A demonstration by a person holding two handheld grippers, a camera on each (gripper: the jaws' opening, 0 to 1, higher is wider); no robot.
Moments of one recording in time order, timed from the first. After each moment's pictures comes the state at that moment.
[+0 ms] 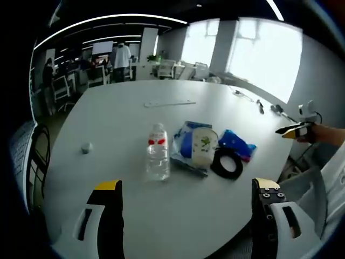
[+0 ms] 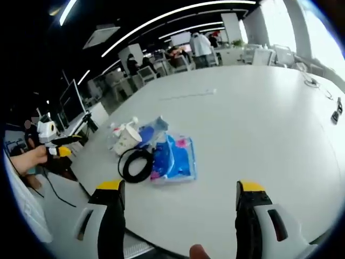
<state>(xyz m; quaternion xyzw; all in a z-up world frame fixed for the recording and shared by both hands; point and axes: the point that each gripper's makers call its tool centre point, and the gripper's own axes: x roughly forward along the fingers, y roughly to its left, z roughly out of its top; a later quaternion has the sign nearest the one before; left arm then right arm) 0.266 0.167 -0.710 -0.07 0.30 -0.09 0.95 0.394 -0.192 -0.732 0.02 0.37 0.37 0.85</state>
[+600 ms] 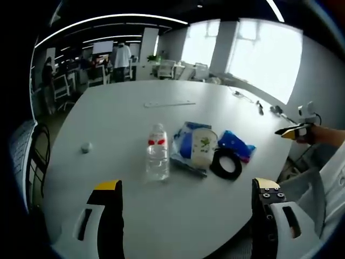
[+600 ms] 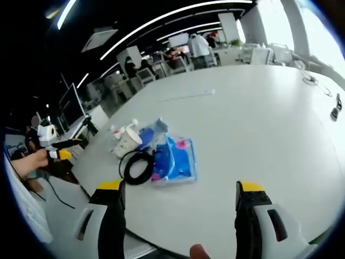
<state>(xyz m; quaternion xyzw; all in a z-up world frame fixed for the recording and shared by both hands) 0.266 0.167 -0.708 -0.08 0.30 -0.09 0.95 0.395 -0.192 -0.730 0.03 0.37 0.37 0.86</state>
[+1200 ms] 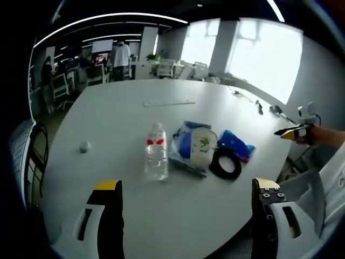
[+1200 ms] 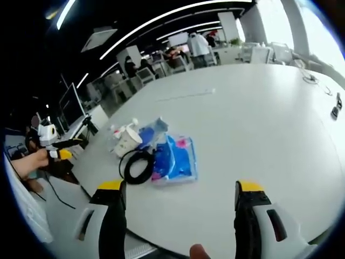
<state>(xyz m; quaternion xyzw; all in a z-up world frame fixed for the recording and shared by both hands) 0.268 0.166 -0.709 -0.08 0.31 -0.09 0.94 0.394 -0.191 -0.731 0.03 0.37 0.37 0.85</state>
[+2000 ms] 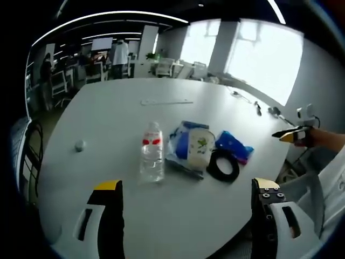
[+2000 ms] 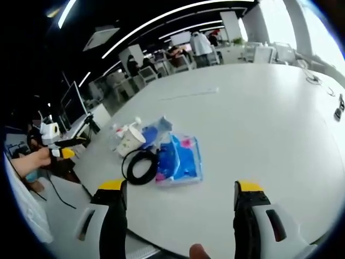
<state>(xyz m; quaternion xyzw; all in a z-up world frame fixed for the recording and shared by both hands) 0.275 0.159 -0.713 -0.09 0.31 -0.10 0.94 0.391 -0.179 -0.732 0.03 0.37 0.38 0.85</state>
